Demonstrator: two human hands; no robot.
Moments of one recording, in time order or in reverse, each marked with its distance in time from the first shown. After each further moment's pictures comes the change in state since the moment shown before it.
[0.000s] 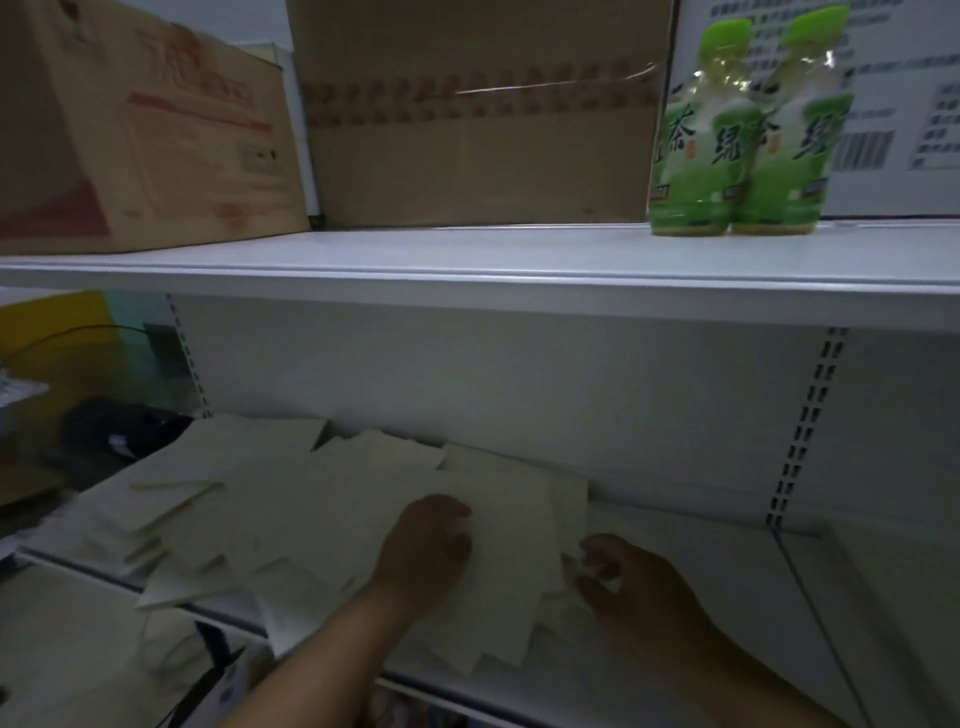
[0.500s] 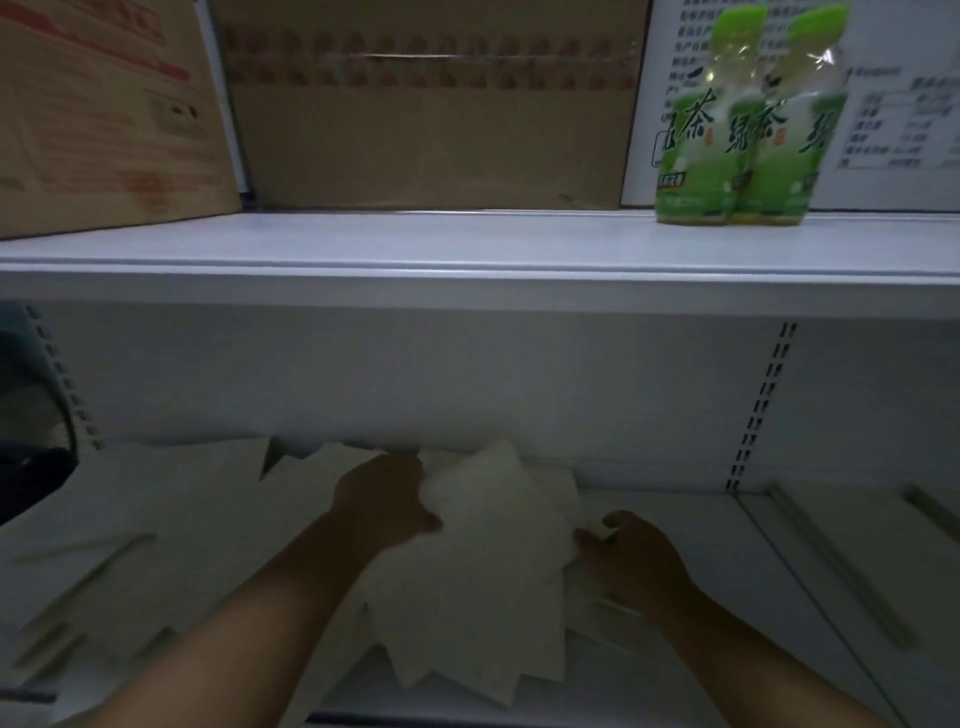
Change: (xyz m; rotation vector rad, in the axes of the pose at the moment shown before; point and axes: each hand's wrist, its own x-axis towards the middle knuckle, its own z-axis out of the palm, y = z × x) left_hand 0.080 -0.019 -0.057 0.386 -0.436 0.069; right_hand 0.034 -0.019 0.017 -0.046 0.065 0.554
